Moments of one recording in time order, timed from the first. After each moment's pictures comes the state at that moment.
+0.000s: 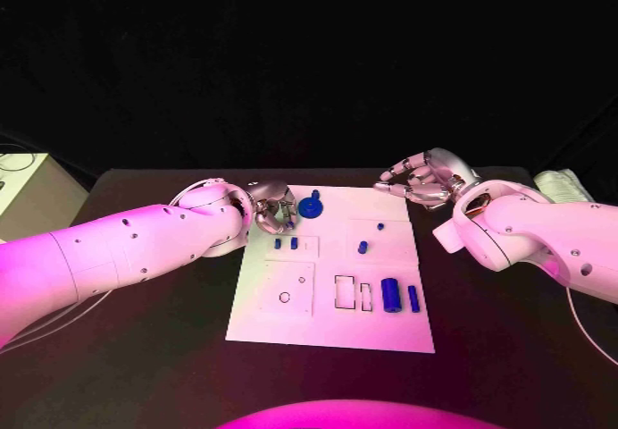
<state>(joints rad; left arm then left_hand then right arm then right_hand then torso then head) 1.24 -0.62 -0.10 1.25 -1.31 -0.14 -0.09 1.49 -0.24 0.63 0.11 0.23 0.97 0.14 0.37 0.33 1.05 0.08 0.44 0.15 1.29 0.02 1.43 0.95 0.15 1.04 0.13 1.26 1.05 1.33 -0.91 -0.17 1.61 -0.73 -0.56 -0.03 1.34 -0.13 0.04 0.29 0.15 0.91 0.15 0.26 0.26 1.46 0.07 1.45 1.31 1.46 0.01 1.54 1.31 0.01 1.47 0.11 1.53 1.31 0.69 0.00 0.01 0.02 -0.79</state>
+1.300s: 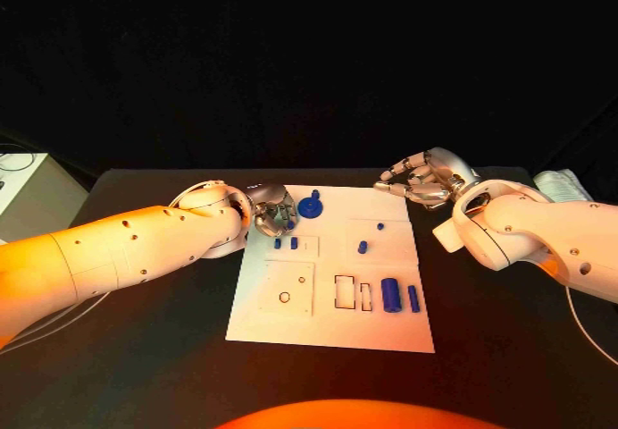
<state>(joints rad) 1.23 -0.62 -0.10 1.25 -1.31 -0.11 -0.10 1.45 -0.26 0.64 0.10 0.23 0.85 0.15 0.27 0.33 0.98 0.12 0.39 0.16 1.23 0.05 1.42 0.87 0.15 0.99 0.15 1.22 1.00 1.33 -0.91 -0.17 1.60 -0.73 -0.56 -0.03 1.34 -0.13 0.04 0.29 0.15 0.91 0.16 0.27 0.26 1.46 0.07 1.45 1.31 1.46 0.01 1.54 1.31 0.01 1.47 0.11 1.53 1.31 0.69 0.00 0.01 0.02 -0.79</state>
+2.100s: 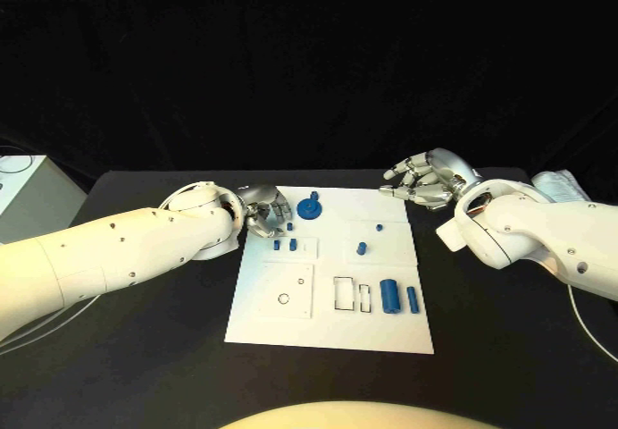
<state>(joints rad) 1.23 -0.66 -0.10 1.27 -1.31 -0.11 -0.12 1.43 -0.27 0.59 0.10 0.23 0.76 0.11 0.22 0.31 0.83 0.16 0.36 0.15 1.17 0.09 1.41 0.77 0.15 0.95 0.19 1.17 0.95 1.33 -0.91 -0.17 1.57 -0.77 -0.54 -0.03 1.42 -0.15 0.08 0.29 0.15 0.88 0.15 0.29 0.26 1.04 0.08 0.77 0.85 1.46 0.00 1.46 1.31 0.02 1.46 0.10 1.40 1.31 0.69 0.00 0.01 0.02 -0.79</state>
